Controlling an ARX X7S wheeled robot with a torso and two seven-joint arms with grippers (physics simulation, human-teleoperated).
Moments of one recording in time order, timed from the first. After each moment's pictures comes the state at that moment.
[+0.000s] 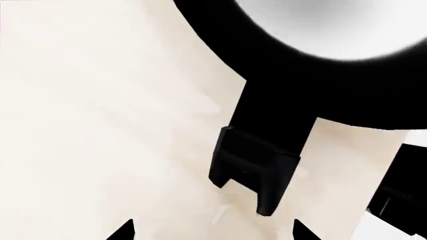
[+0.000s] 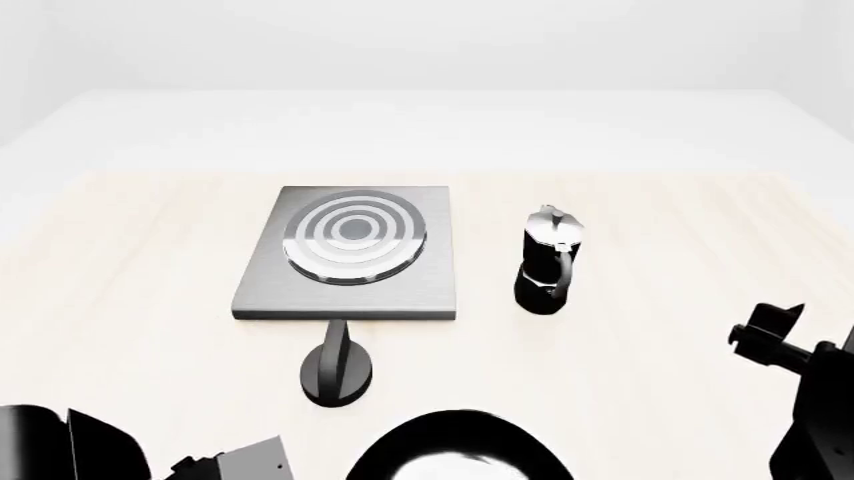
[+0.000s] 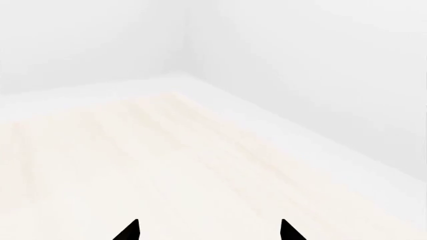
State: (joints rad) left arm -1.06 -0.99 1.31 0.44 -1.15 -1.24 0.22; right arm 0.30 0.35 0.34 -0.29 0.23 0.84 0.44
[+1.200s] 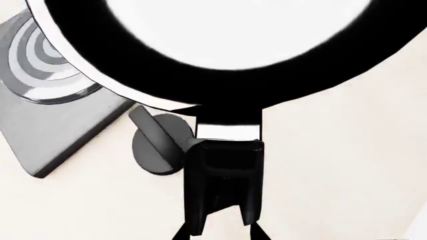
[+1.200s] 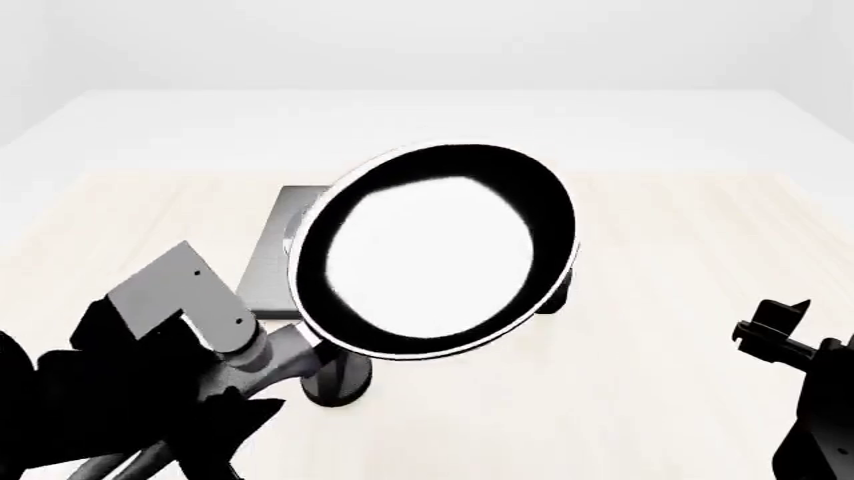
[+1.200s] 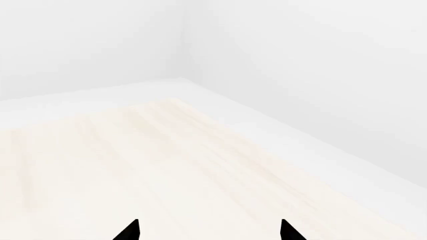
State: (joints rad) left arm -1.53 -1.14 1.11 0.49 -1.96 -1.18 -0.36; right arm 0.30 0.36 0.33 -0.31 0.24 0.84 0.46
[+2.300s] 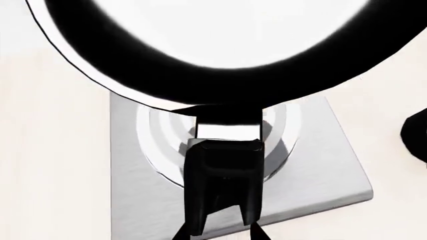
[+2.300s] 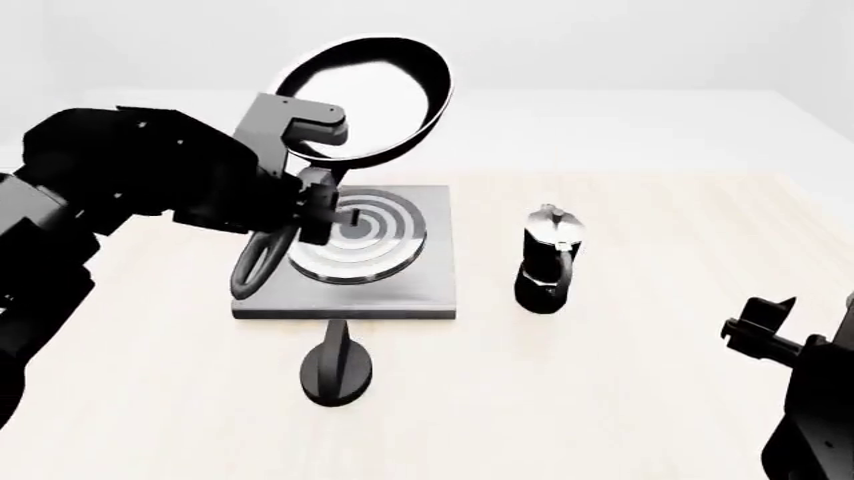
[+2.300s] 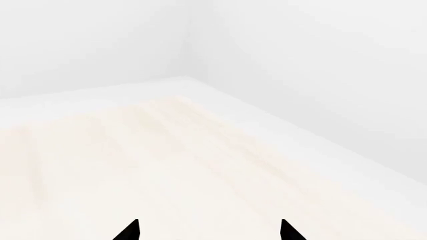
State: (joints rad) left arm -1.66 -0.38 1.41 -0.77 -1.64 -0.95 -0.33; right arm 0.32 0.36 0.31 -0.26 0.24 0.80 0.46
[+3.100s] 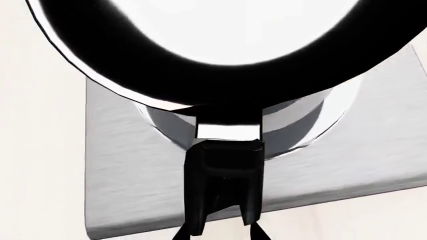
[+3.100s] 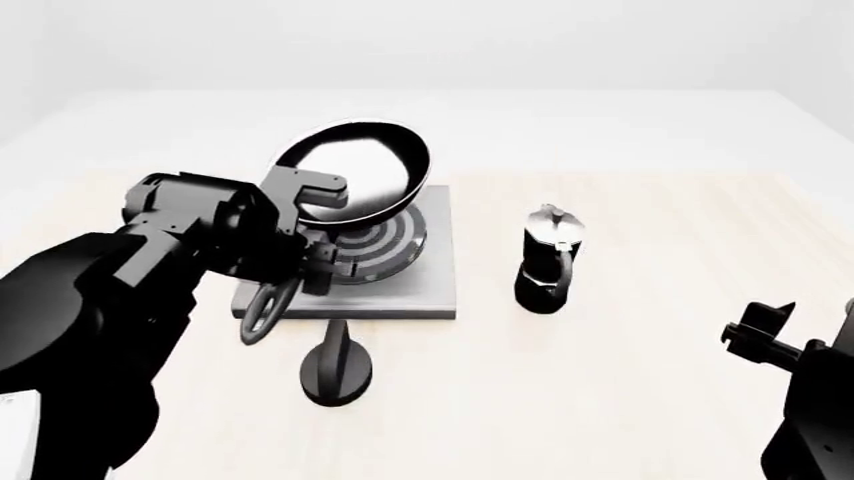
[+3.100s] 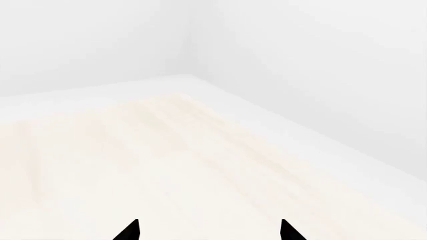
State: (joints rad) left arm -1.52 -0.13 1.51 -1.28 -1.43 -0.89 -0.01; right arm 0.31 0.36 0.31 -0.23 0.25 0.77 0.45
